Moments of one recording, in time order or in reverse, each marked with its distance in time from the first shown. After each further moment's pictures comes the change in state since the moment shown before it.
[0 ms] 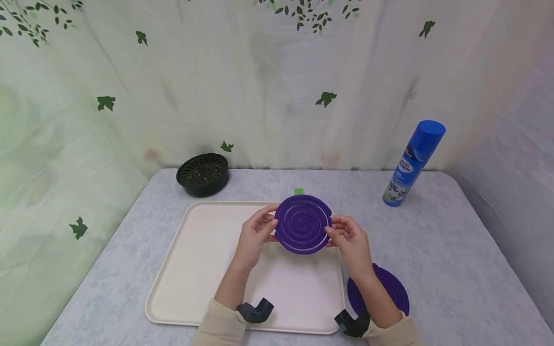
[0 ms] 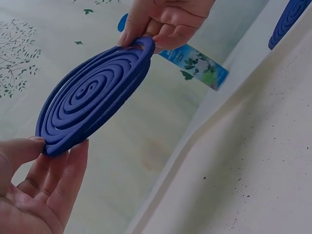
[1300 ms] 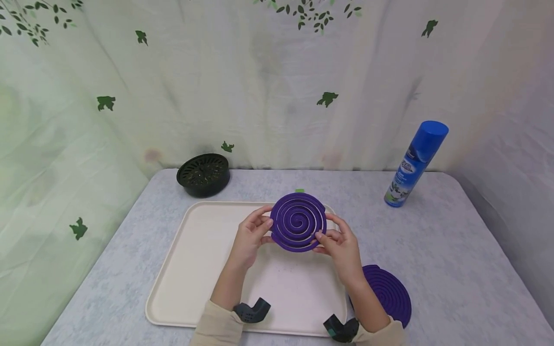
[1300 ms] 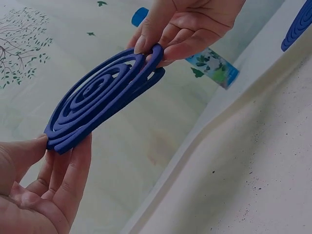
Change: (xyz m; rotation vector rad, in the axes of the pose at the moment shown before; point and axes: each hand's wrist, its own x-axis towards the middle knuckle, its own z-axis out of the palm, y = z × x) left_hand 0.003 -0.012 -0.014 -0.091 0.032 -0.035; right_hand -0.015 -0.041 0.033 0.104 -0.040 0.129
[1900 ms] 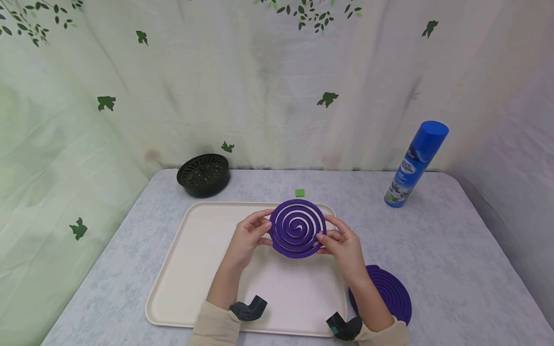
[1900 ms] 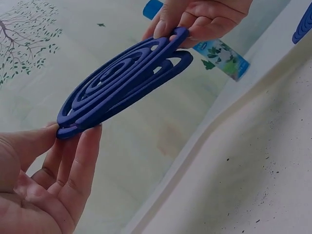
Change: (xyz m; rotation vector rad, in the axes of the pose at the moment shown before) left_hand -0.003 0.004 -0.011 0.080 -0.068 -0.019; right_hand 0.002 -0.001 -0.005 -0.061 -0.051 -0.017
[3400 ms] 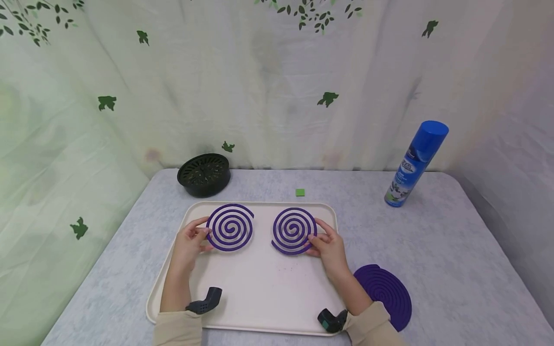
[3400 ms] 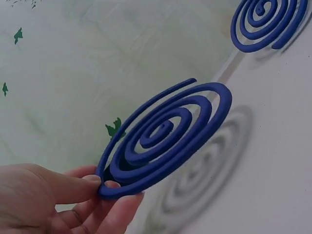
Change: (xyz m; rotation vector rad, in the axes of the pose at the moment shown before) left_hand -0.033 0.018 -0.119 0.366 0.501 -0.177; right_hand 0.020 0.053 0.018 0.223 0.076 0.244
